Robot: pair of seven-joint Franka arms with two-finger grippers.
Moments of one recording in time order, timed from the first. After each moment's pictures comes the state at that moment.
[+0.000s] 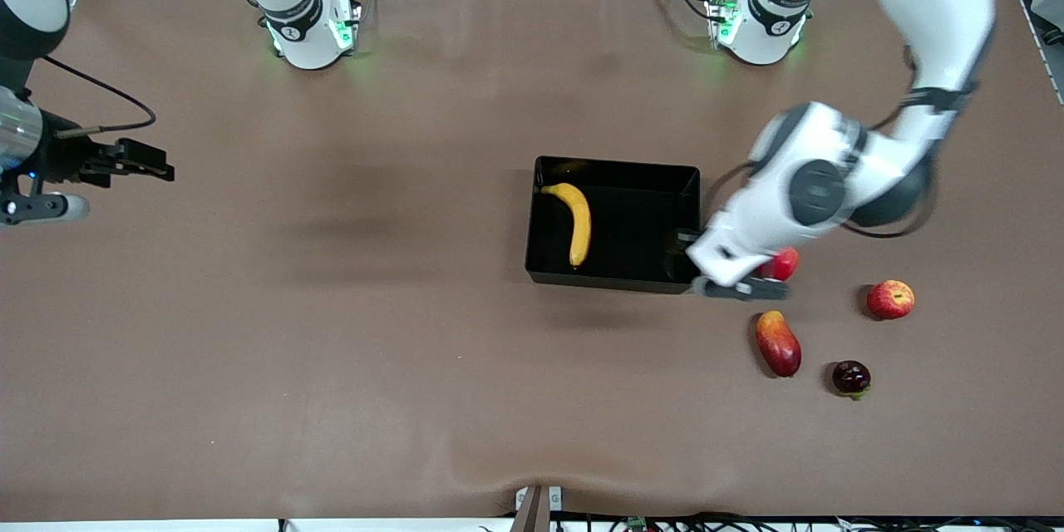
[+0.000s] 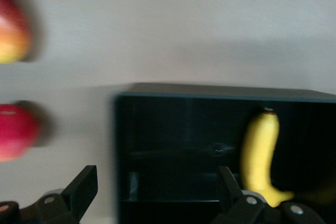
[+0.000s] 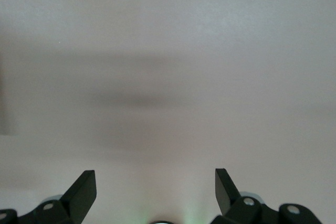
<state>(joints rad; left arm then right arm) 0.14 0.52 -0.71 -1.70 0.24 2.03 -0.57 0.00 0.10 -0.05 -1.62 0.07 1.54 -0.12</state>
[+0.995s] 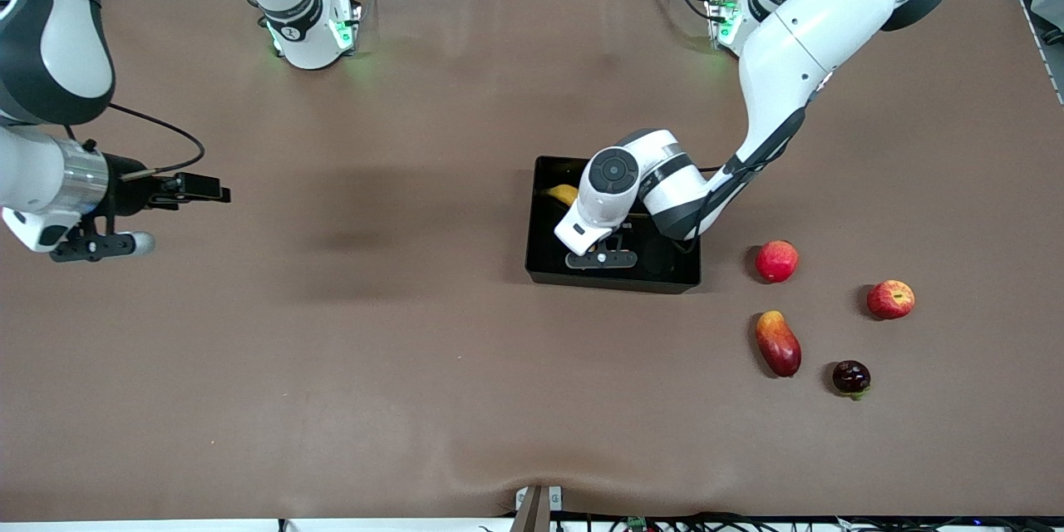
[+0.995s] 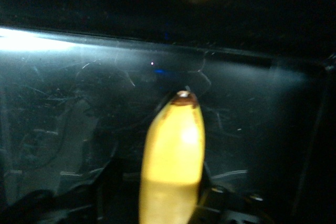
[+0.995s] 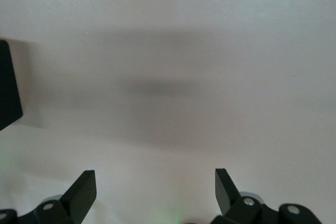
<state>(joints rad) -0.09 0.83 -0.68 -1.74 0.64 2.33 -1.11 0.03 0.19 -0.05 -1.66 0.21 1.57 -0.12</state>
